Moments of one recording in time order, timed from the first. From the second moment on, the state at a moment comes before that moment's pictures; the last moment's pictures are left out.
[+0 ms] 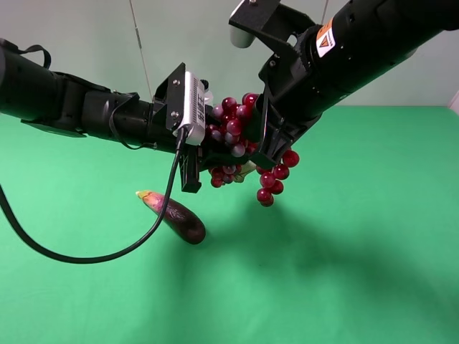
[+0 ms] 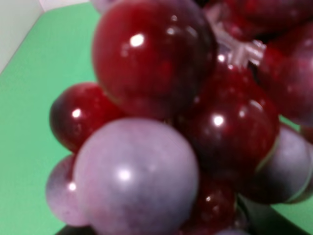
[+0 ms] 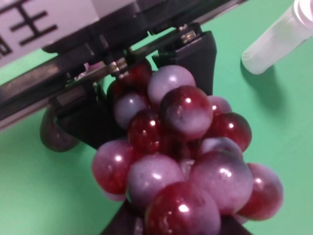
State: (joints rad) left arm -0.46 1.87 -0.90 -1.74 0.75 2.59; right arm 0.79 1.43 -1.10 0.02 0.64 -0.45
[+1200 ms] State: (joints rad) left arm -0.46 1.87 -0.90 -1.73 0.73 2.60; right arm 0.71 1.35 -1.11 -0.12 0.83 -0.20
